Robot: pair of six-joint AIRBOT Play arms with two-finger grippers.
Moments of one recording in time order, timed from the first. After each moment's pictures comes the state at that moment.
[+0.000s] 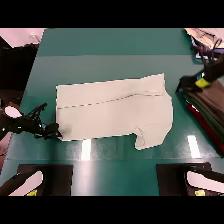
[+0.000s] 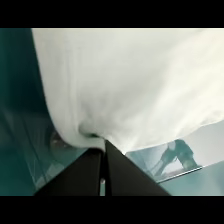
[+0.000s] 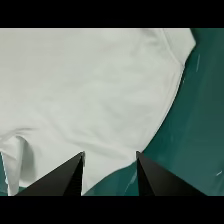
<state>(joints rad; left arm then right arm) 0.23 -1.05 0.56 1.08 -1.27 -1.32 -0.10 -1.28 1.36 -1.33 1.58 1.46</state>
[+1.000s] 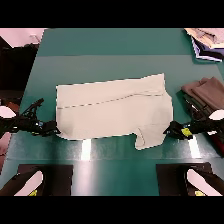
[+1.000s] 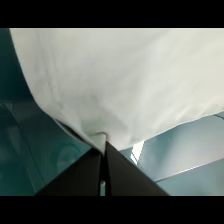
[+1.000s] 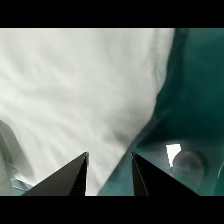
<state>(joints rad) 0.23 -0.96 0.58 1.06 -1.27 -1.30 -0.29 -1.03 0.51 -1.05 1.23 1.42</state>
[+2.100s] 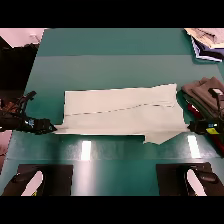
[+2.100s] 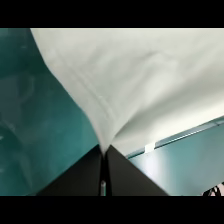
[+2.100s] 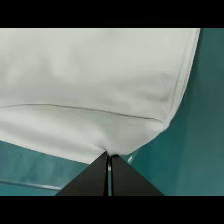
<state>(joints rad) 0.23 -0.78 0.68 1.02 -1.43 -1.31 -0.23 -0.63 0.74 -1.35 1.45 1.42</state>
